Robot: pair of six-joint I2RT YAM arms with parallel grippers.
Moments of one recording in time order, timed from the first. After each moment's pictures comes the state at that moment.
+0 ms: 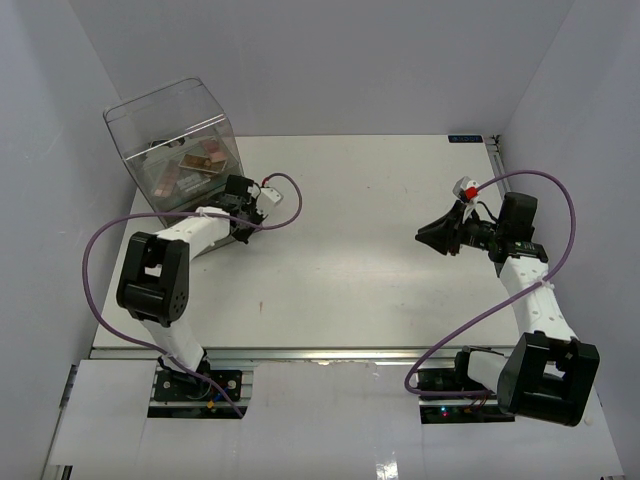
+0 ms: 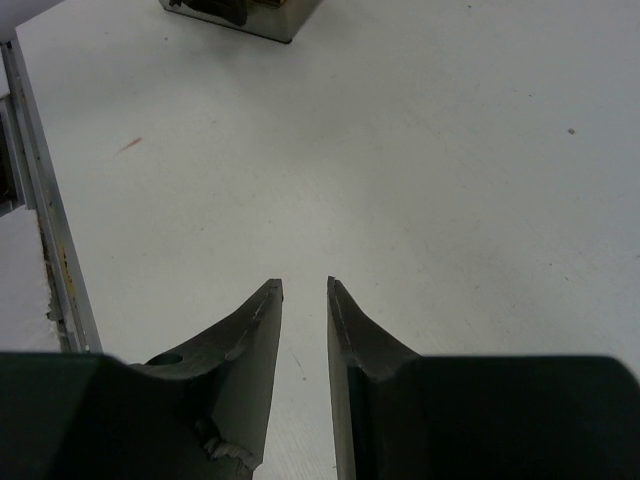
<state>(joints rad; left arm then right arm) -0.26 1.75 1.12 -0.36 -0.06 0.53 -0.16 1.15 0.78 -0.26 -1.21 -0.42</state>
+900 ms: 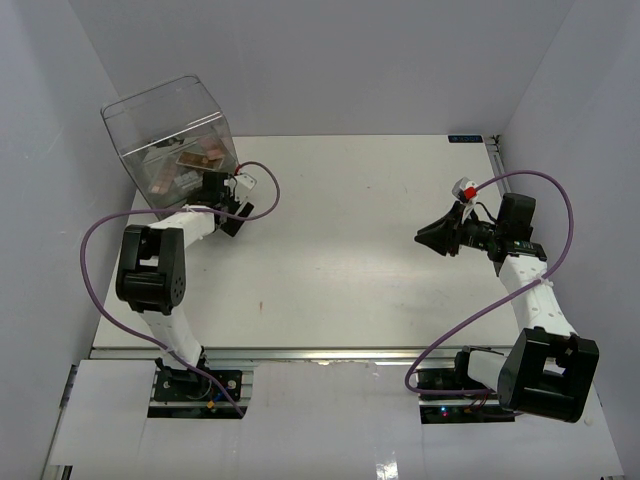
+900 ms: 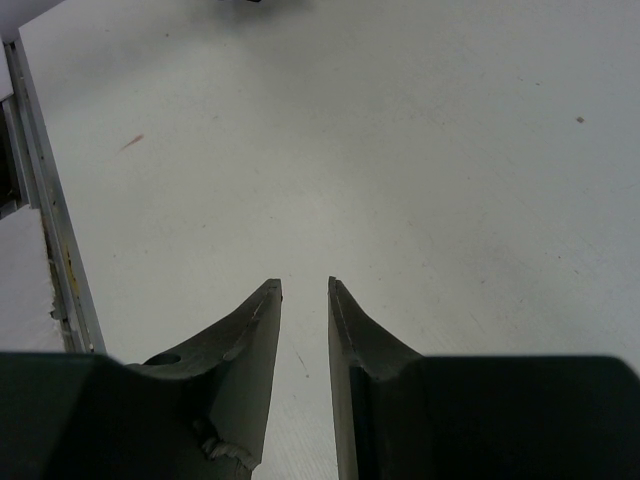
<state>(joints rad) -0.11 1.82 1.11 -0.10 -0.17 0.58 -0.16 1.16 0.77 -0.26 -1.21 -0.42</state>
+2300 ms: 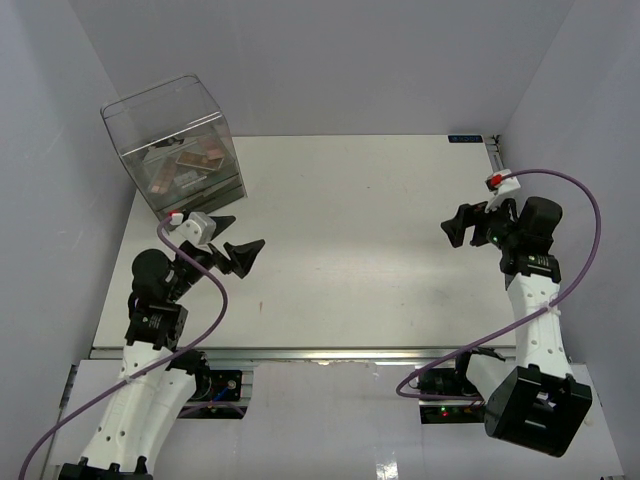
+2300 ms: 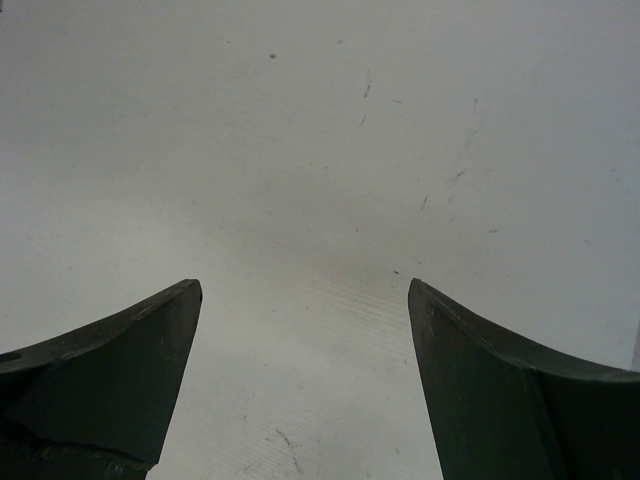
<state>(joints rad) -0.17 0.55 0.56 0.10 0.56 -0.06 -0.25 0.99 0.77 -0.23 -0.67 -0.20</state>
